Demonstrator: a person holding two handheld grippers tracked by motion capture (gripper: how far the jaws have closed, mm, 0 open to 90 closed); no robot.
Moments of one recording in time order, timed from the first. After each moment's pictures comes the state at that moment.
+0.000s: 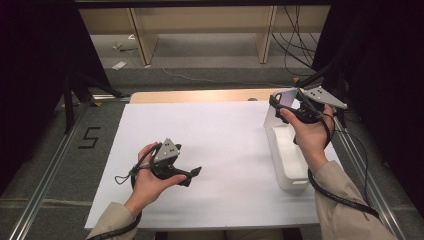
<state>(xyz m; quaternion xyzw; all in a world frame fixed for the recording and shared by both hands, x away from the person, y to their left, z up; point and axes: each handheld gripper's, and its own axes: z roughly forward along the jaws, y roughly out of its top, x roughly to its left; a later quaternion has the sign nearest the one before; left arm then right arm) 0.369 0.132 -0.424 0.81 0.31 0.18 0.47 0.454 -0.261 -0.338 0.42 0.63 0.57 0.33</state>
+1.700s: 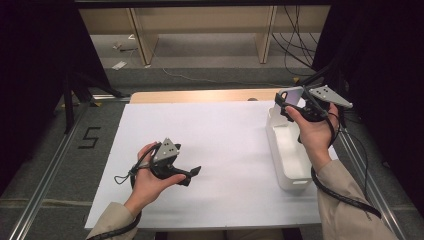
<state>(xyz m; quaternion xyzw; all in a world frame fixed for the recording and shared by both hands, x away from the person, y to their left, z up) 0.370 0.133 -0.423 0.80 0.31 0.18 0.48 0.457 -0.274 -0.338 0.43 0.62 0.56 0.34</state>
